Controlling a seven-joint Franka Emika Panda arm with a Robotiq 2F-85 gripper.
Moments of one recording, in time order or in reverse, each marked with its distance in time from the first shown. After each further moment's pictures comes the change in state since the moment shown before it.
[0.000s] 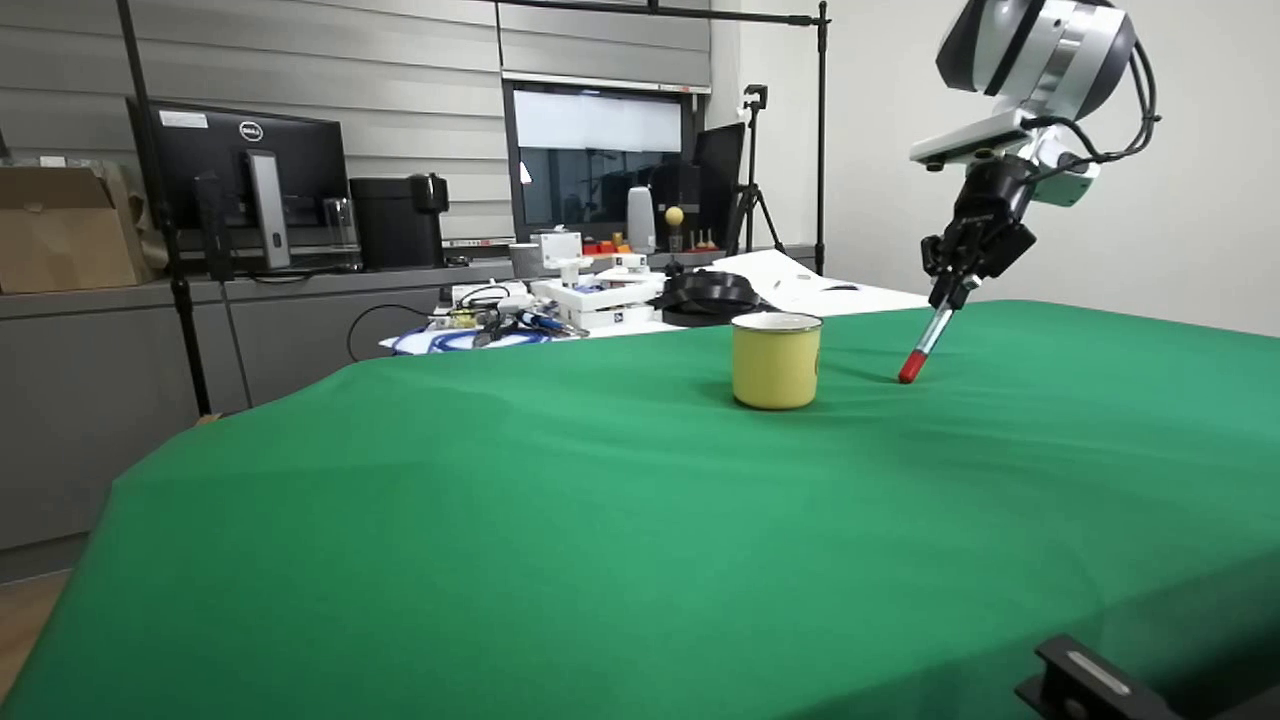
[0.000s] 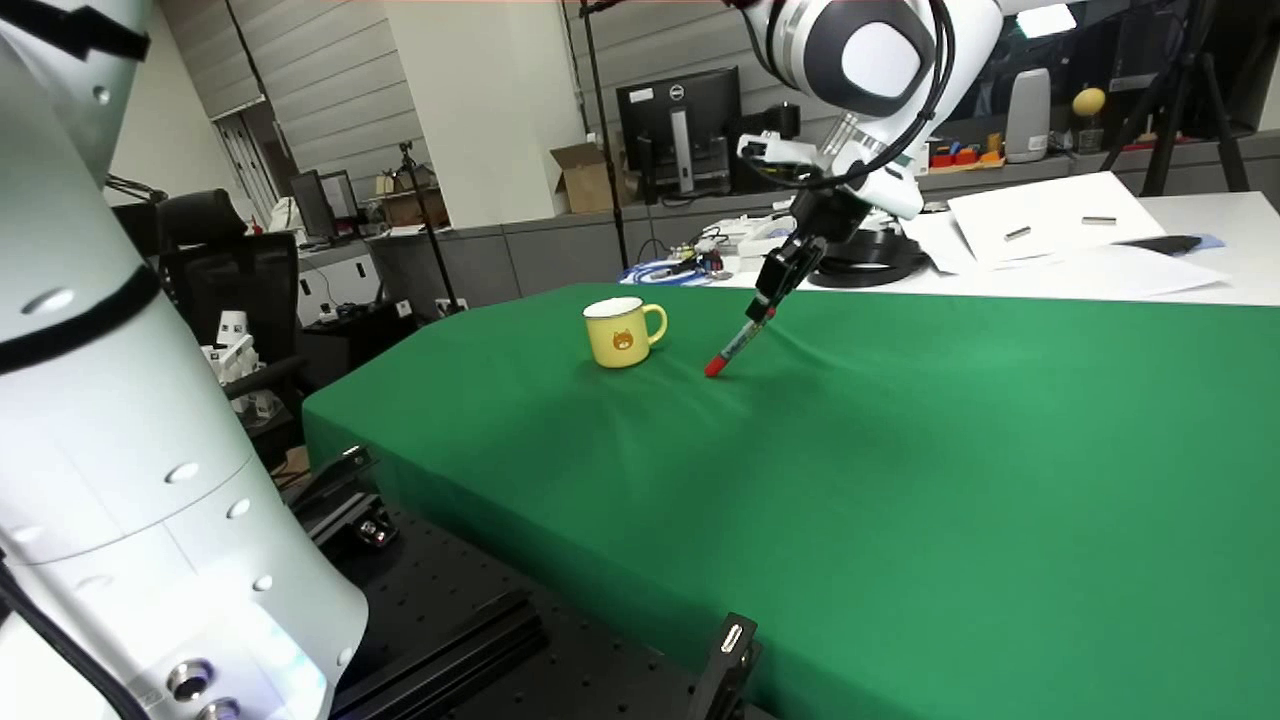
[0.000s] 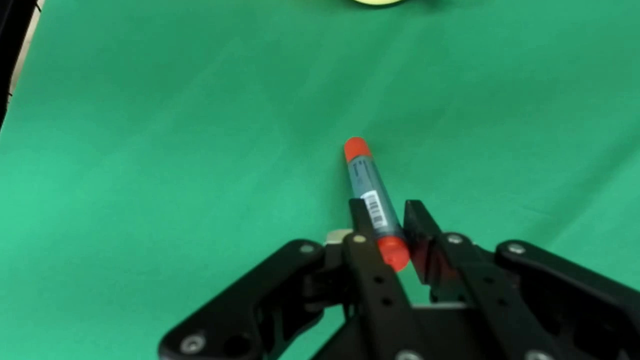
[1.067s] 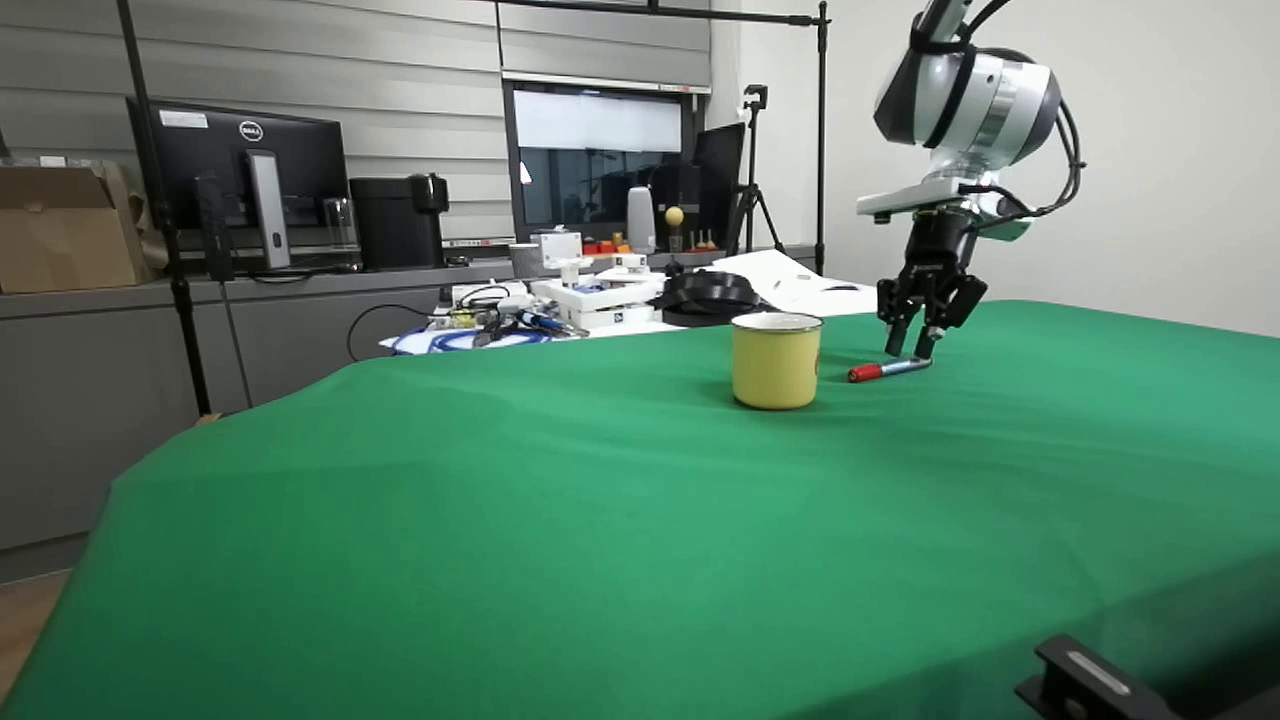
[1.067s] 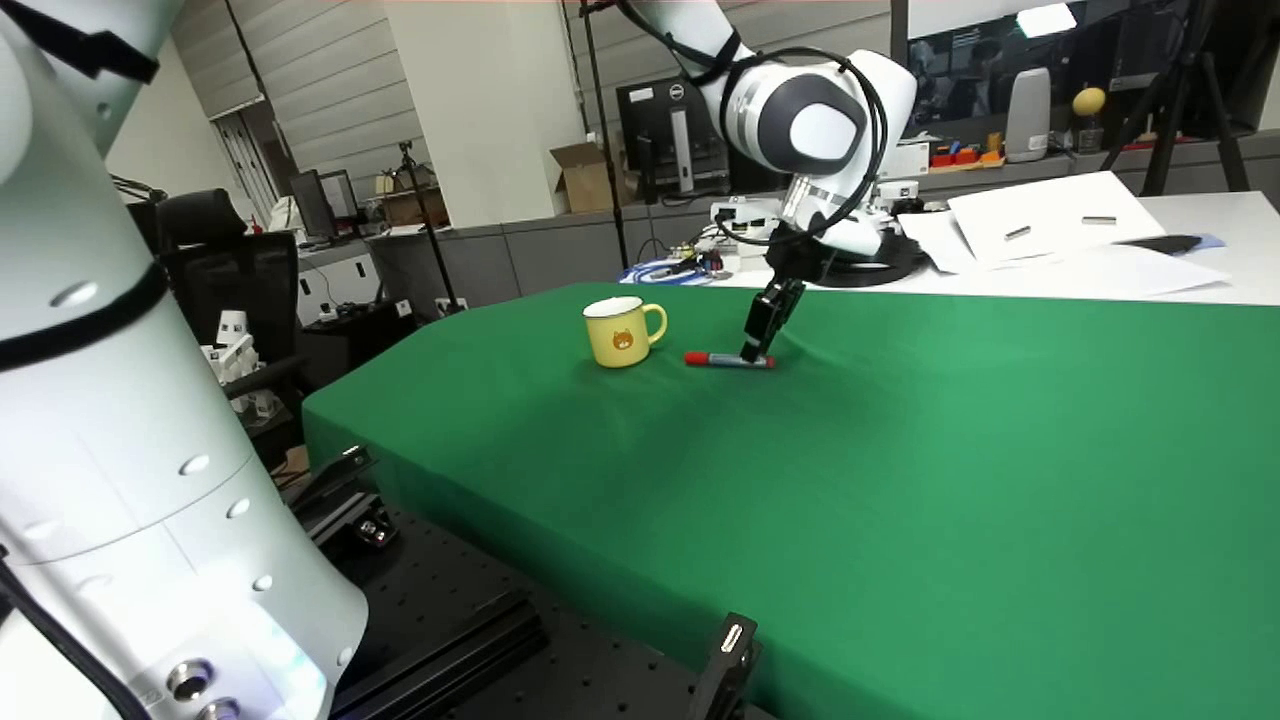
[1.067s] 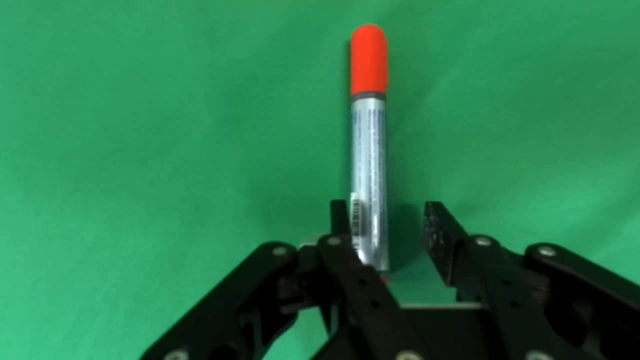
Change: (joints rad) arm 0.119 0.096 0.002 0.015 -0.058 0.206 0.034
